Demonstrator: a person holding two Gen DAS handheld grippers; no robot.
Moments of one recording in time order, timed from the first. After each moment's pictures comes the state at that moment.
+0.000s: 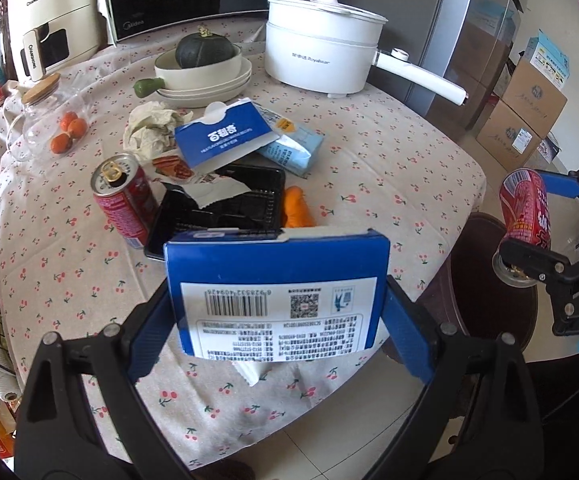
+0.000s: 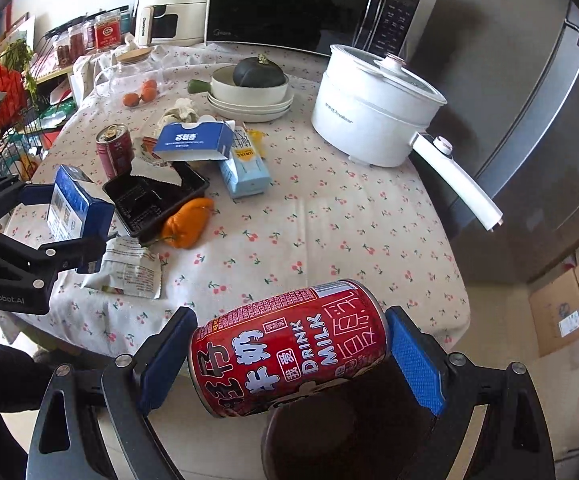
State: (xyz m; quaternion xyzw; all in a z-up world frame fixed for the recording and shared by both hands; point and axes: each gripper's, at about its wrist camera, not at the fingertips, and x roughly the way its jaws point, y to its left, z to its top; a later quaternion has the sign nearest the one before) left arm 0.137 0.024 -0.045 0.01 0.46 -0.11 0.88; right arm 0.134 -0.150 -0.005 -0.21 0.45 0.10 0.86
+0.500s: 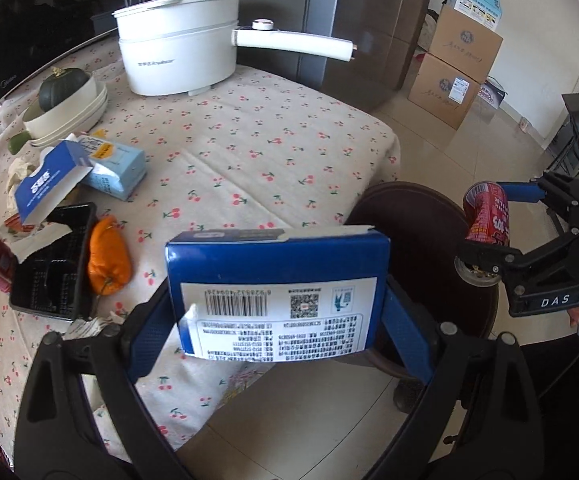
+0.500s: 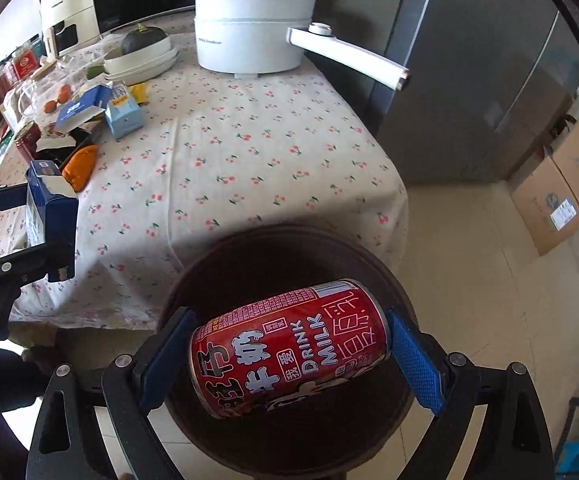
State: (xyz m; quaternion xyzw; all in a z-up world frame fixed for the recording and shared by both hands) left arm 0.131 -0.122 -0.060 0.07 0.46 -0.23 0.86; right arm 0.111 -0.303 -0.042 -0.11 0.51 0.01 0.85
